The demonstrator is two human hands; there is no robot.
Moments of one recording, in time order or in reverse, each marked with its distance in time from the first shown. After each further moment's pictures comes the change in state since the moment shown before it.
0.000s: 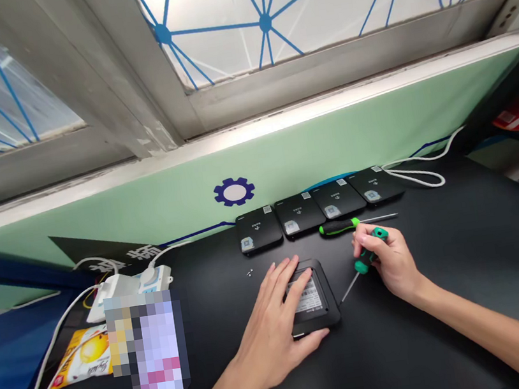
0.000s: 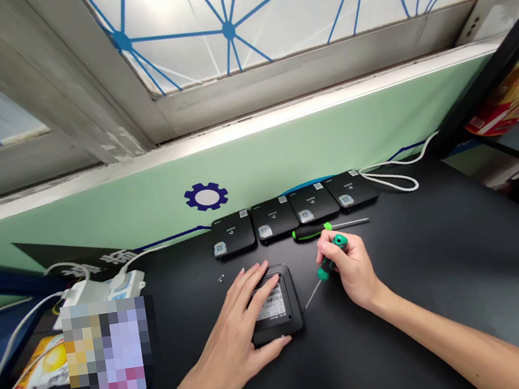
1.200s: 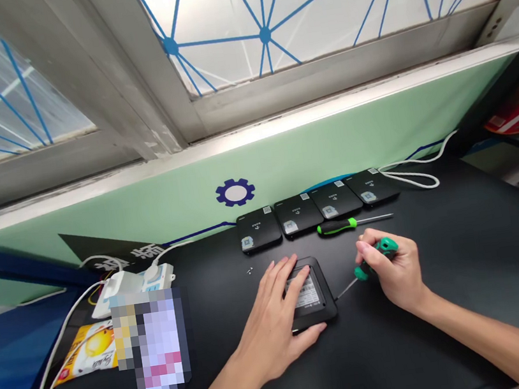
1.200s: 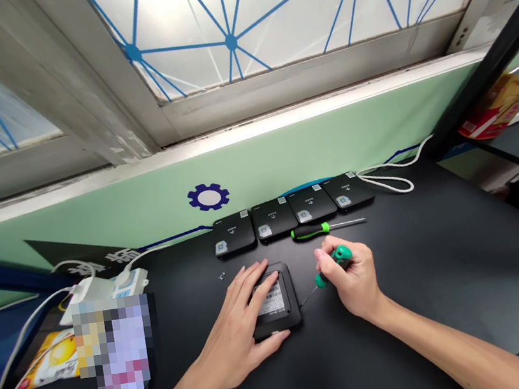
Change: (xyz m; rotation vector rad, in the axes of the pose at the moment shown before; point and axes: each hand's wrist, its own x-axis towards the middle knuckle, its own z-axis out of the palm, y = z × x) left_hand 0.000 0.004 -0.002 0.071 -0.009 -0.008; right_hand -0.020 -0.016 0.005 -0.172 0.063 -0.404
